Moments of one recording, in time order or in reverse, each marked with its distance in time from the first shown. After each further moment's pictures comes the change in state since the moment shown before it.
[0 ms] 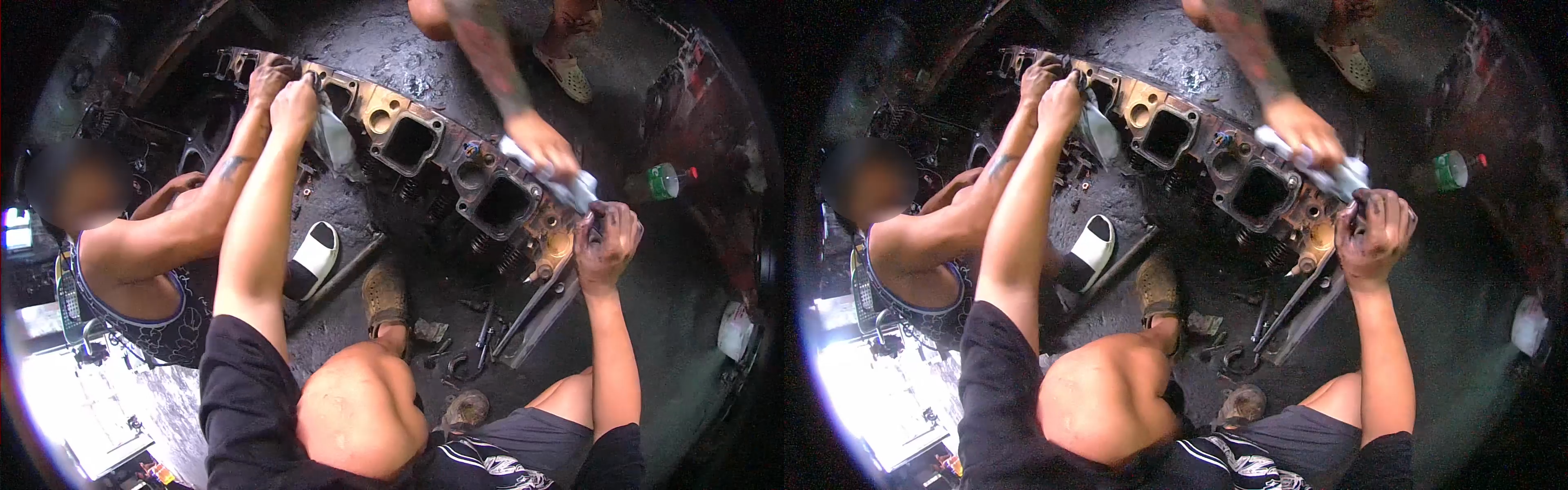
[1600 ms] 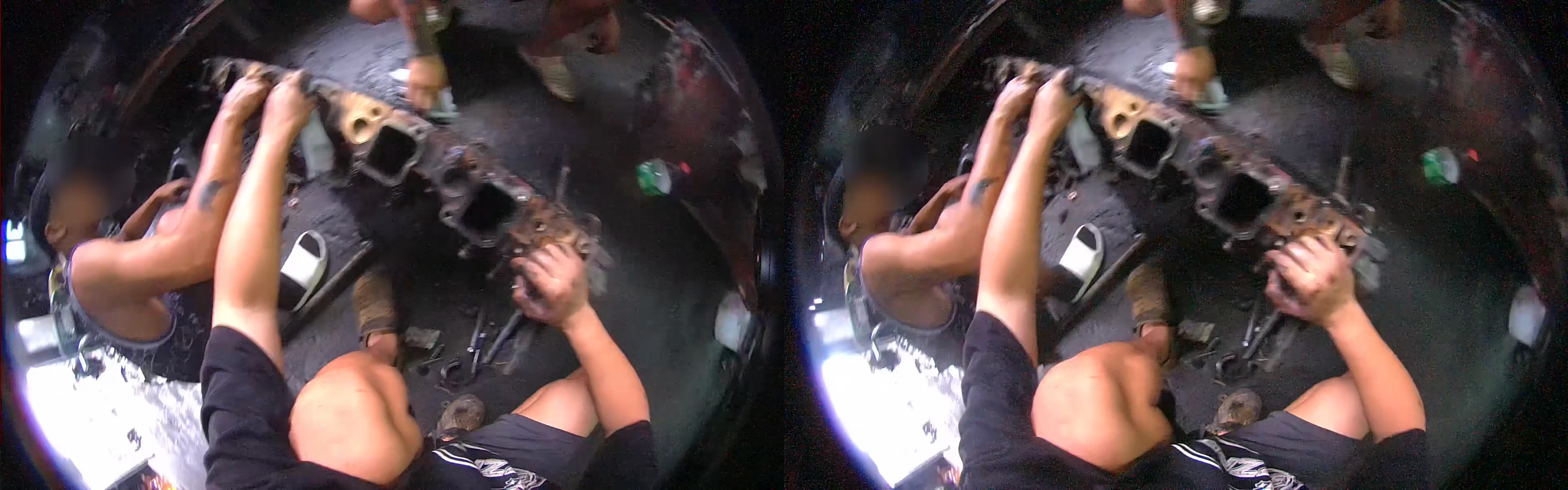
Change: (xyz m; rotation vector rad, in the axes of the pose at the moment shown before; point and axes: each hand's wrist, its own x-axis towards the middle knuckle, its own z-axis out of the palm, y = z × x) left_hand 0.018 0.006 0.013 -0.174 0.034 0.090; right_hand -0.024 -0.024 -0.009 0.413 -0.398 -0.400
